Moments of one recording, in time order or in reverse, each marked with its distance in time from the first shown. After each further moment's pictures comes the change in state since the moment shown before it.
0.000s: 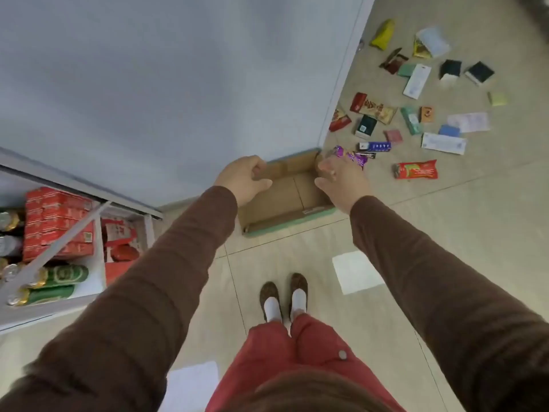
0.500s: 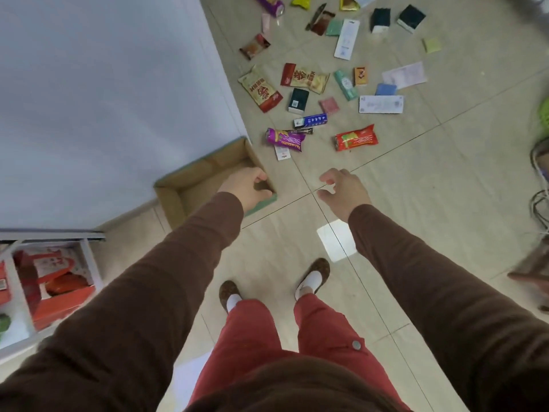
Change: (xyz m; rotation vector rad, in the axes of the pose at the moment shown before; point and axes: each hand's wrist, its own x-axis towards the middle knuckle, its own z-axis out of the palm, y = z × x) left_hand 0.095 0.199 0.207 0.181 -0.215 0.034; right_hand -0.014 0.267 -0.118 0.003 -0.021 0.260
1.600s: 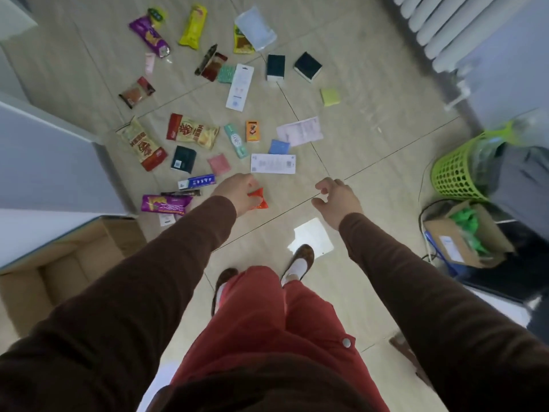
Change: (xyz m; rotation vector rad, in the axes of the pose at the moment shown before) left_hand 0.410 0.501 0.087 0.088 -0.136 -0.026; right_hand 0.336 0.374 -0.403 -0.023 -0.038 0.119
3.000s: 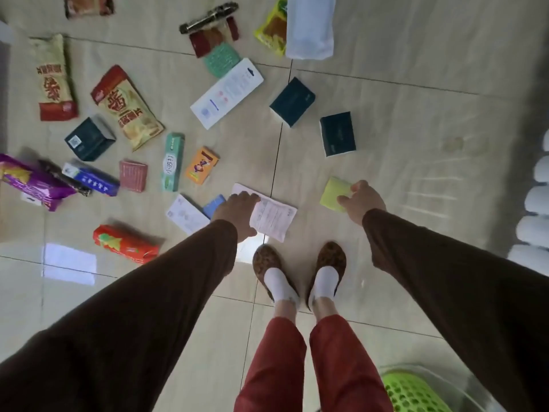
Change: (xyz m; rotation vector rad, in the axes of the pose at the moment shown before) left_hand 0.614 0.115 0.068 -0.145 -0.061 -0.442; right_hand 0.781 0.142 -0.080 -0.328 -0.422 -0.006
